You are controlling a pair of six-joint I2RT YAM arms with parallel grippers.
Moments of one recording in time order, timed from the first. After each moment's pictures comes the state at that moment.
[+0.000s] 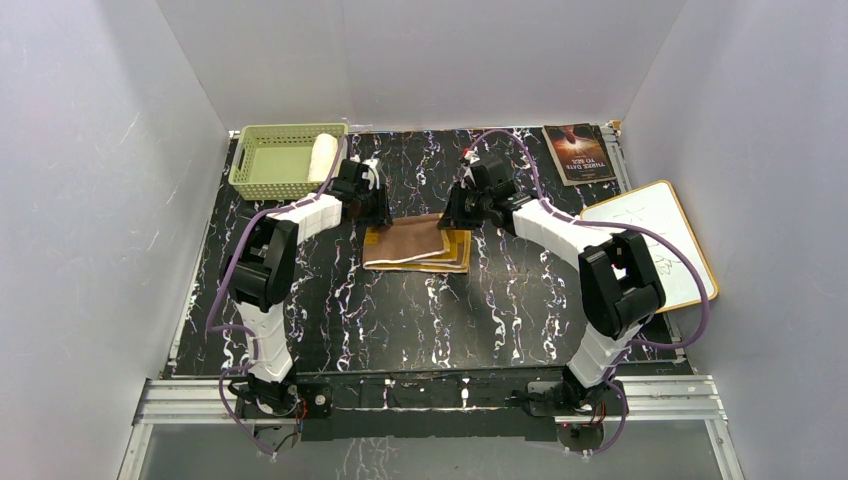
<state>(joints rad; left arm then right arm) -0.35 1.96 1.28 -0.22 0.17 -0.31 0.46 1.72 1.21 -0.22 -0.31 0.51</state>
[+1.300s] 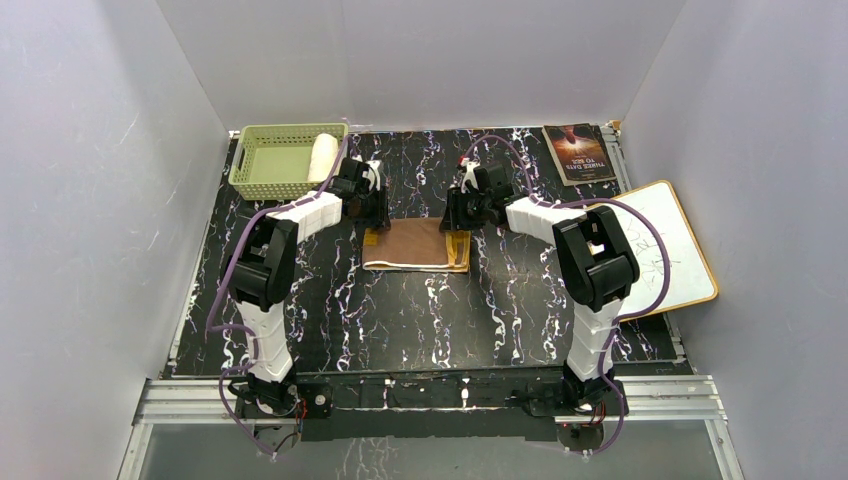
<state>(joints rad) -0.35 1.96 1.30 -0.28 0.17 -0.26 0.38 1.94 1.23 -0.07 -0.37 0.28</state>
